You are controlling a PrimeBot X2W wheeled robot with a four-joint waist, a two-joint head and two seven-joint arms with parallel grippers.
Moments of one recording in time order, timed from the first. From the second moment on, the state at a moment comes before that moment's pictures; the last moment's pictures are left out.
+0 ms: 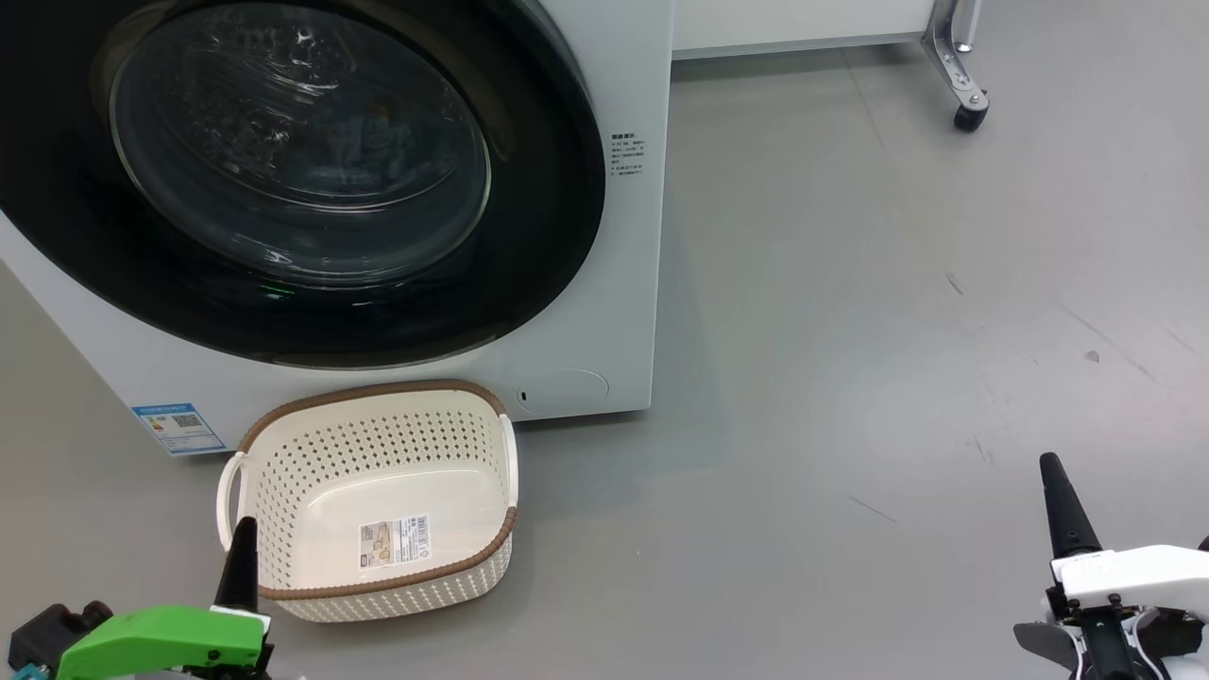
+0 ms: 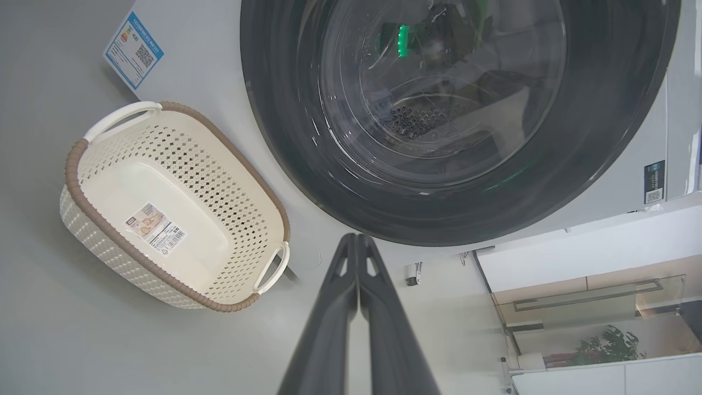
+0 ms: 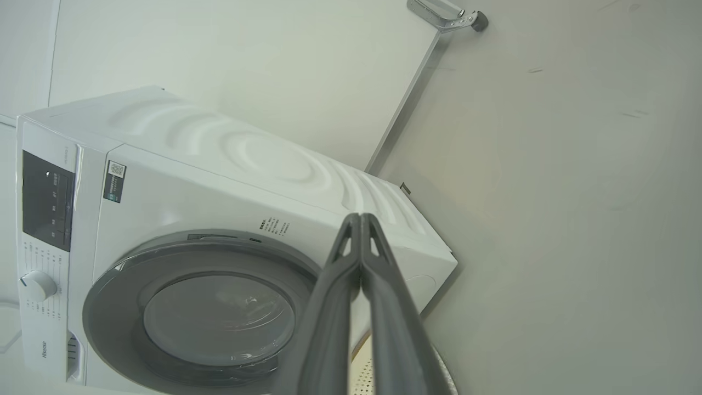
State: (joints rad) left arm 0.03 0.04 0.03 0.23 -1.29 -0.12 -0.01; right arm 0.04 -0.13 0.03 0.16 1.27 0.06 -0.06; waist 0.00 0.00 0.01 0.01
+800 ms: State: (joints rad) left arm -0.04 0.05 0.04 0.26 -1.57 -0.12 0.07; right arm -0.02 -0.12 -0.02 0.23 1.62 0.10 0.01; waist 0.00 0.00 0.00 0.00
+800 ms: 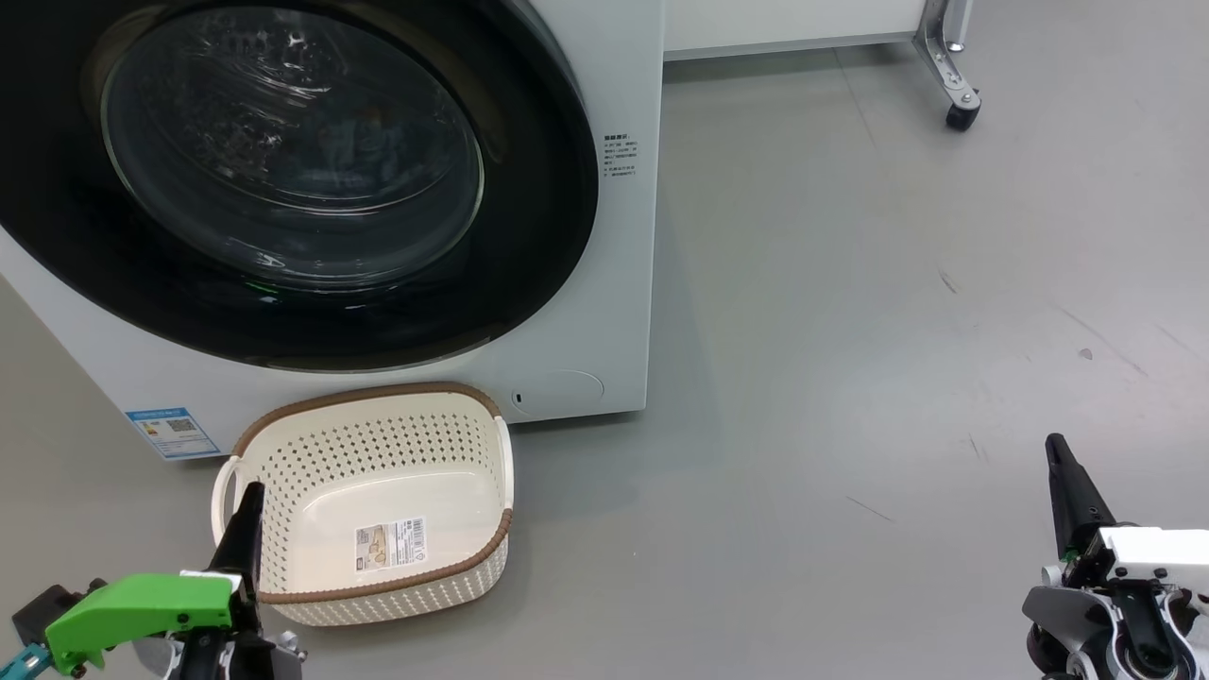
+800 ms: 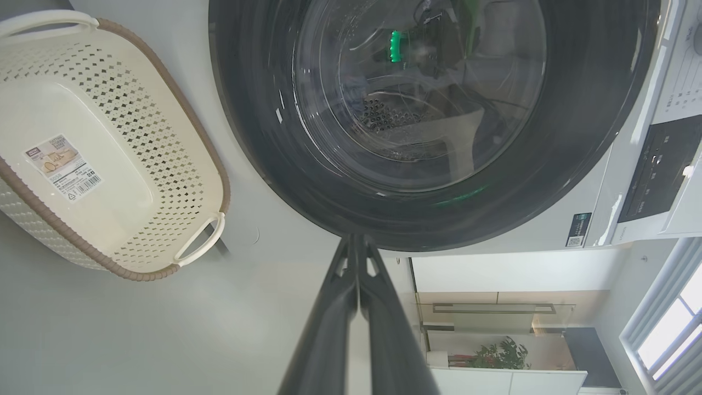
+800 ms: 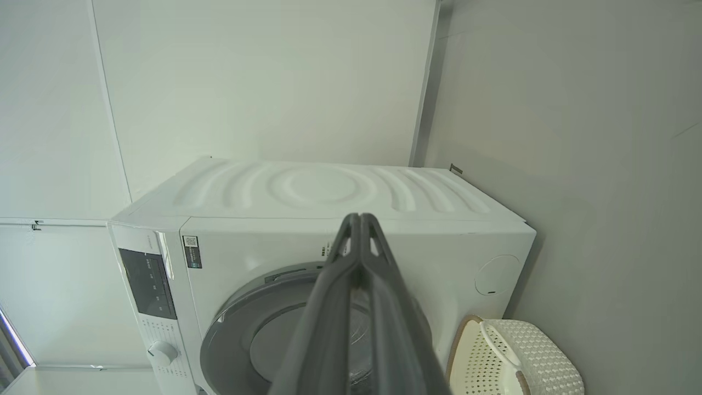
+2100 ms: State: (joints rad) left arm -0.05 0.05 0.05 0.27 -1.62 -0.12 0.08; right arm -0.05 -0.11 -0.03 0.27 1.69 0.11 0.02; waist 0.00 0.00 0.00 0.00
